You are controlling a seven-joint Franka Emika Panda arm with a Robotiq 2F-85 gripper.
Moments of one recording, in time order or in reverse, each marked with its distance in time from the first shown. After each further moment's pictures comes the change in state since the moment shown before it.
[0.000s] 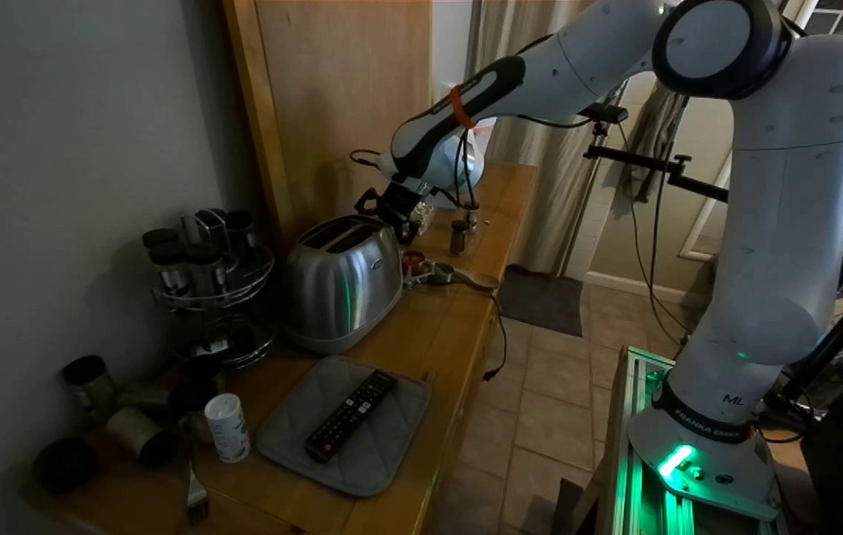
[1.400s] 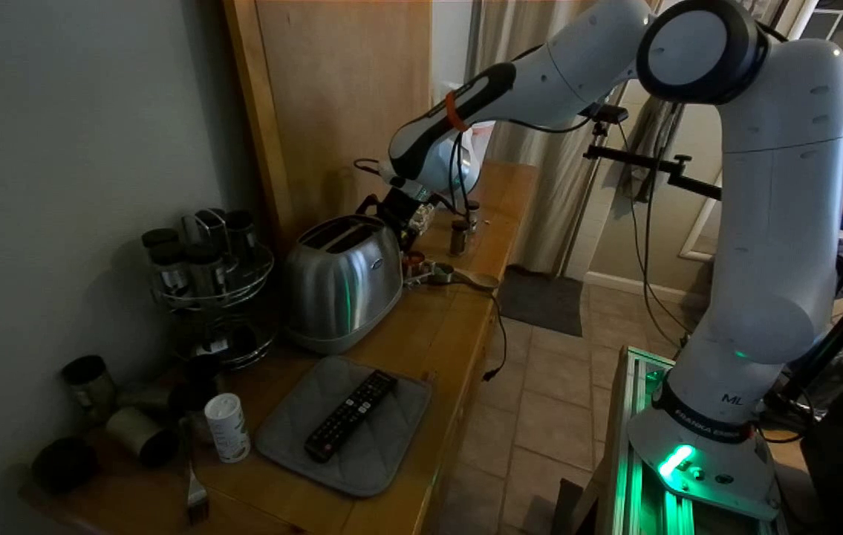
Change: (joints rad) arm -0.026 0.054 0.010 0.039 0.069 -0.030 0.013
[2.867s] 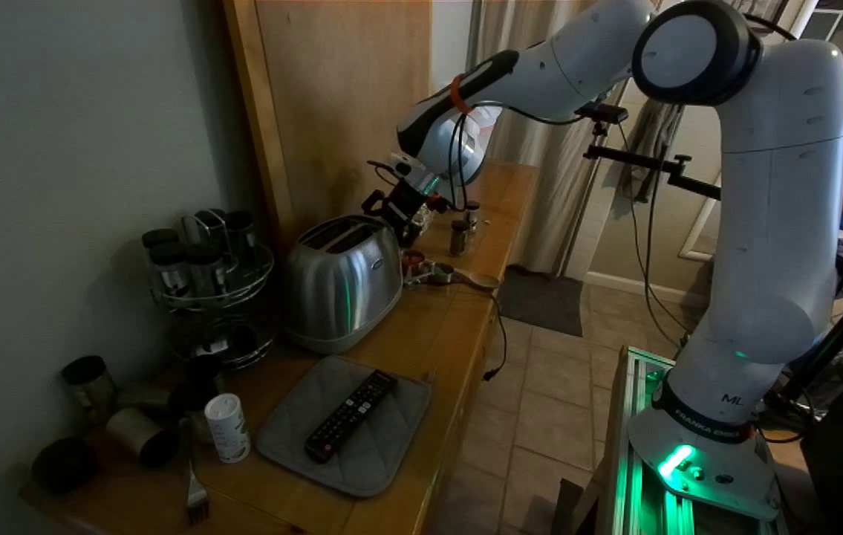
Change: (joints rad) arm -0.002 0.005 -0.064 0.060 0.221 -0.202 0.039
